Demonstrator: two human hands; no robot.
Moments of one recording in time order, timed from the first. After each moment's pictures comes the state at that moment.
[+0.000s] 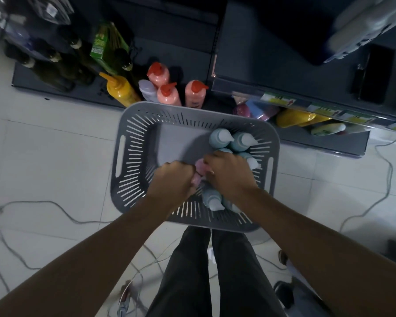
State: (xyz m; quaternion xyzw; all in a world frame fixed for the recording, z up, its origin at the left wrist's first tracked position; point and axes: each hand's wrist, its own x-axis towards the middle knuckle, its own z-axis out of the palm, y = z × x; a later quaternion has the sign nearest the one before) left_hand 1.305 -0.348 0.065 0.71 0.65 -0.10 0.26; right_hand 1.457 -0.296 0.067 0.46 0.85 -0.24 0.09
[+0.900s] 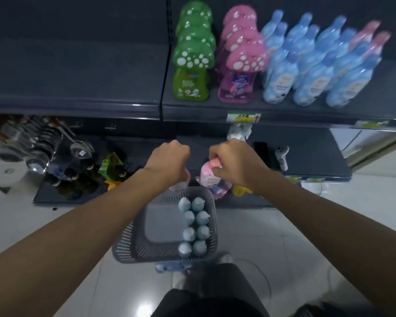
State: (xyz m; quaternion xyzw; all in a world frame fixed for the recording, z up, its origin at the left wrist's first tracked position) left_hand 1.380 -0.264 0.376 0.77 0.62 -0.07 0.08; right_hand 1.565 -0.251 0.369 0.49 0.86 -0.10 -0.06
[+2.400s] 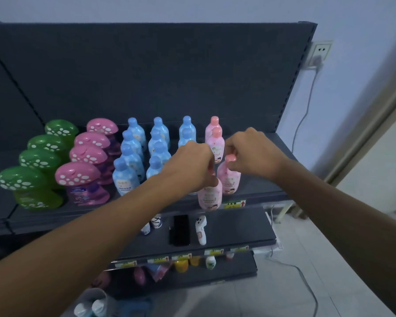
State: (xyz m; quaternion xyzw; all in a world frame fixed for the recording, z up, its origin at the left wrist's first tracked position) left_hand 1.801 -0.117 0.545 0.83 0.53 0.13 0.11; right_hand 1.980 -0.098 0.544 0.58 0.80 -0.01 -0.10
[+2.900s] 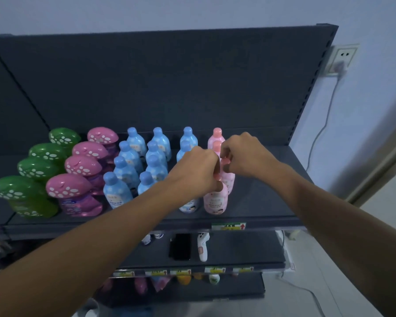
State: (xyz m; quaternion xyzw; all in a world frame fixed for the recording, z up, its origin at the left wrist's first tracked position) left_hand 1.841 -0.069 0.538 0.81 0.57 0.12 0.10; right_hand 1.997 -0.023 0.531 0.59 0.80 -0.08 -0.12
